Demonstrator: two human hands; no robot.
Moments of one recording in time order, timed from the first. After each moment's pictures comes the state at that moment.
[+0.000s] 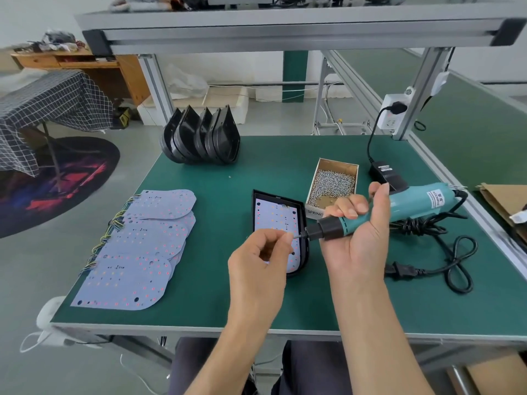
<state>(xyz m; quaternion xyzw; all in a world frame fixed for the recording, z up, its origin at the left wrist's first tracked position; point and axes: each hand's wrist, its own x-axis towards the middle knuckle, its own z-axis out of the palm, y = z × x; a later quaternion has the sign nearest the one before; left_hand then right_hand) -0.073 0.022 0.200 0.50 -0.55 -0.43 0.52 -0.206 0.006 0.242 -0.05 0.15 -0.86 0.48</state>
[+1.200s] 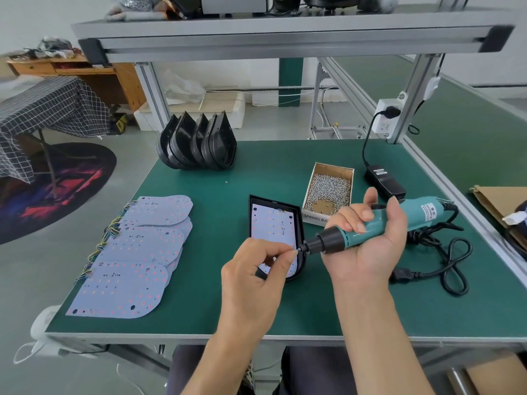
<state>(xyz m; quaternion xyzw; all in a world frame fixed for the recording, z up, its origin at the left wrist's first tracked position) -0.060 0.027 0.199 0.43 -0.66 -0.30 0.54 -0.218 0.015 0.239 -0.02 0.10 -0.85 0.52</state>
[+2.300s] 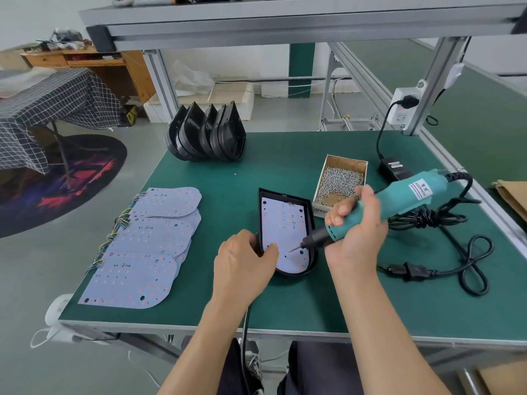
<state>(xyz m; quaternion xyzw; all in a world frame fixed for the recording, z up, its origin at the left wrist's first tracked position) -0.043 -0.018 0.186 0.66 -0.64 -0.29 0.27 -0.208 -0.019 0.212 -0.11 0.31 -0.86 0.39</state>
